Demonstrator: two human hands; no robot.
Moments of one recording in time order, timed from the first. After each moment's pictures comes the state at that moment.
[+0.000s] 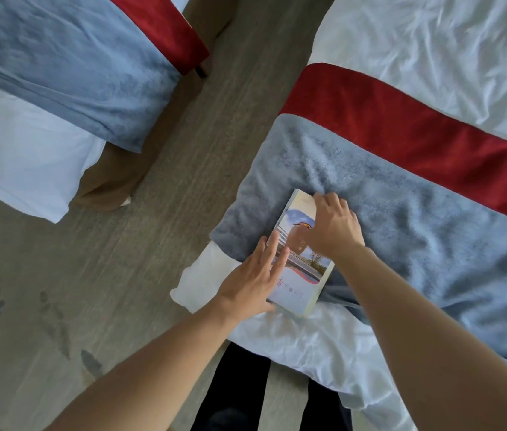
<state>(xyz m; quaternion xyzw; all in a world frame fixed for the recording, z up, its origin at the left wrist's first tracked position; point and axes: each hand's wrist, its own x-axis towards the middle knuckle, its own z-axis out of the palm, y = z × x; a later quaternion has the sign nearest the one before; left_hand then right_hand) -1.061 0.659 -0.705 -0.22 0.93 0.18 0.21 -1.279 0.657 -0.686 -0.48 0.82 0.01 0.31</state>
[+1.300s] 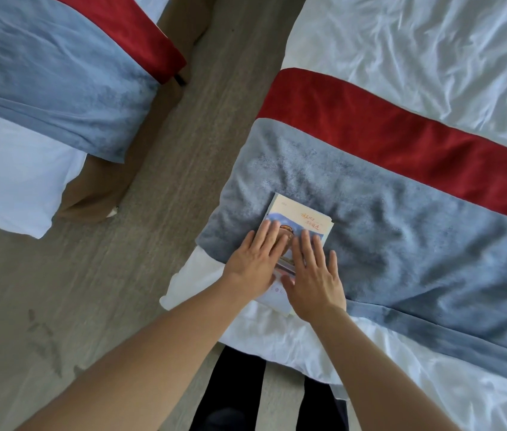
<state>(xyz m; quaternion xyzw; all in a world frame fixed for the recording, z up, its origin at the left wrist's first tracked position) -1.113 0.642 -0.700 -0.21 0.94 0.11 0.26 -1.226 0.761 -0.706 -0.52 0.79 0.11 0.28</state>
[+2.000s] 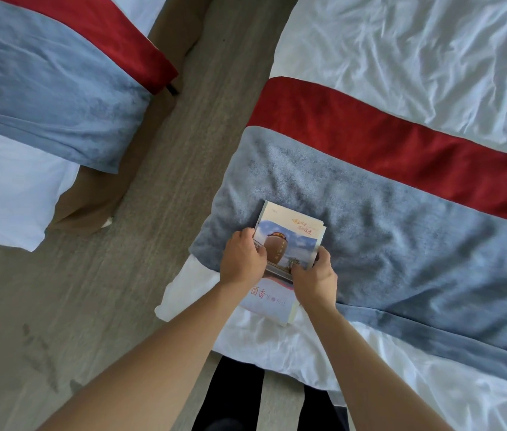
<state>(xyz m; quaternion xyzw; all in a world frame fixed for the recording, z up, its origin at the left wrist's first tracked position) -1.136 0.632 -0.691 -0.57 0.74 0.35 0.06 -1.235 0.739 -0.685 -0.07 0.88 -0.23 0.40</state>
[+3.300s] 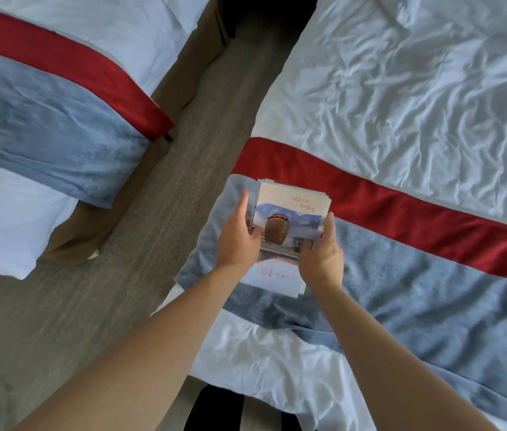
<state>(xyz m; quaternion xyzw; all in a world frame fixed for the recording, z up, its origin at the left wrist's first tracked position) -1.204 0.592 -0.597 -0.52 0.69 0.46 -0.19 -1.323 0.697 -0.584 -0.21 0.89 -0.31 0.27</state>
